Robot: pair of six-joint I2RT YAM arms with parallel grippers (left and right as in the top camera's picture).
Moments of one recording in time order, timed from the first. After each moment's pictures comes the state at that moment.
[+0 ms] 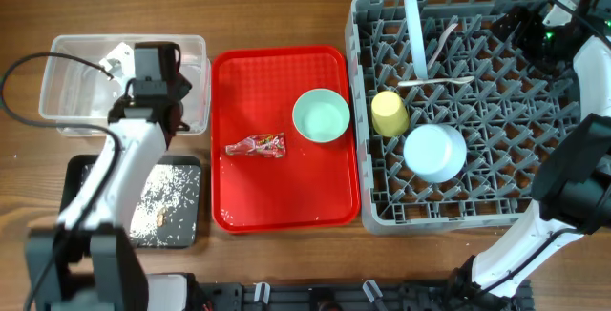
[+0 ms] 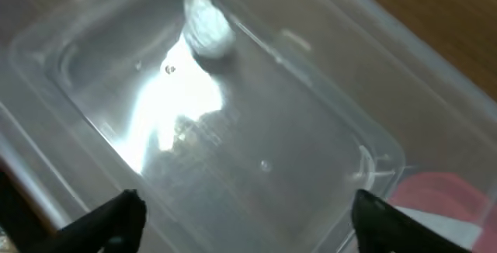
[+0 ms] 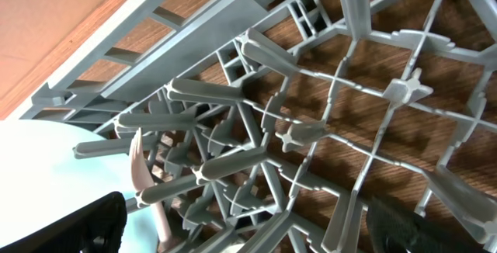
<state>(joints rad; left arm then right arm) 0.00 1.55 1.00 -0.36 -0.42 -0.65 -0.40 2.05 1.69 -0.71 -0.42 0.17</state>
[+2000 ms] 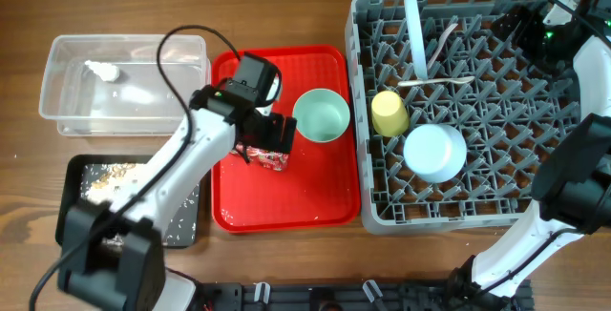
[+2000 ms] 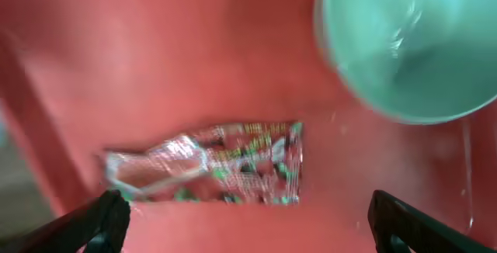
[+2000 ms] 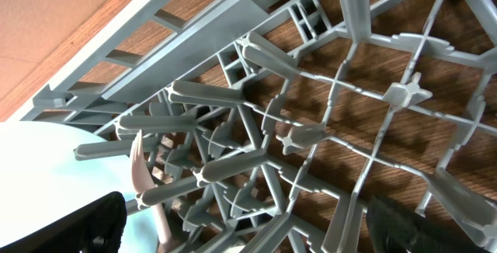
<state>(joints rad) -0.43 1.63 1.14 -0.84 0.05 -0.21 -0.40 2.05 1.69 -0.70 -0.42 0.17</state>
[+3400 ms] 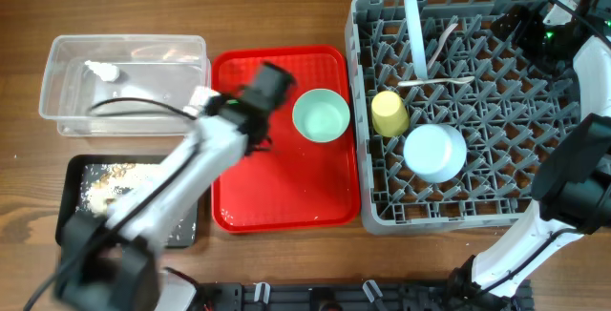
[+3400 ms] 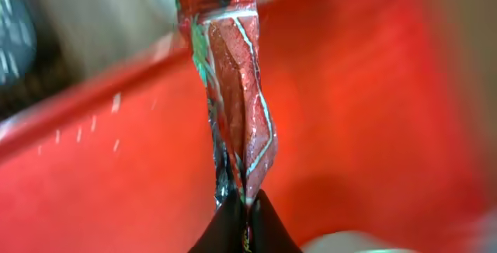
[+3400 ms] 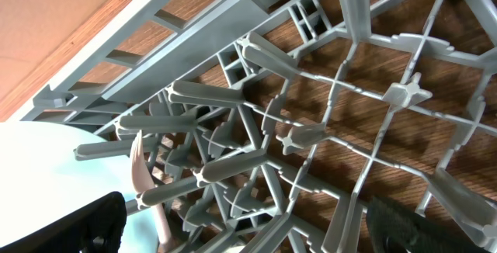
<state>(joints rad) -0.49 1.58 1.13 -0.81 -0.41 -1.62 -0.40 2.05 1.69 -0.70 -0.42 0.17</state>
